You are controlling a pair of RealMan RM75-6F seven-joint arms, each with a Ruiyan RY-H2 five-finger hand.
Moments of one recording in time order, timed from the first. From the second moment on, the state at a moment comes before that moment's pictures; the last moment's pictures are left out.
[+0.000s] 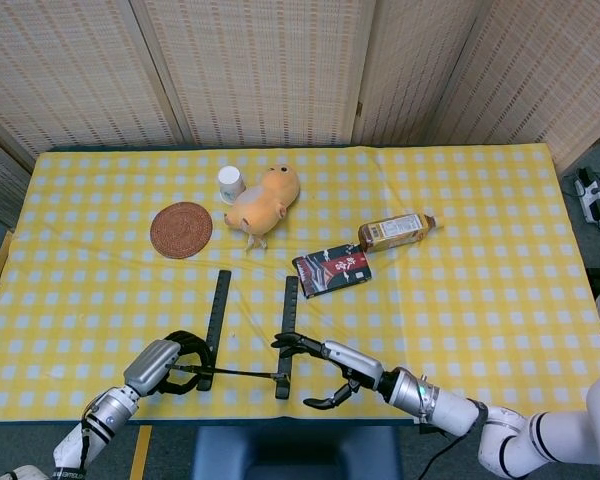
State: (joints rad) left arm -0.46 -1.39 0.09 -1.56 1.56 1.07 -0.33; right arm 0.82 -1.42 -0.18 -1.60 -1.78 1.13 1.27
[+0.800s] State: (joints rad) left arm -0.43 -1.27 0.12 -1.62 1.63 1.17 -0.35; right arm 0.81 -1.49 -0.10 -1.67 -1.61 0.95 0.71
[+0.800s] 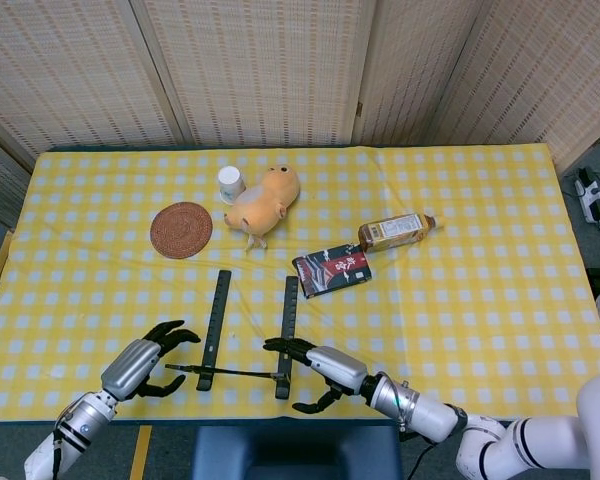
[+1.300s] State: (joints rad) left arm -0.40 -1.21 0.10 -1.63 1.67 1.26 -0.37; right arm 0.80 -1.62 0.08 -1.65 -1.33 0.89 0.43
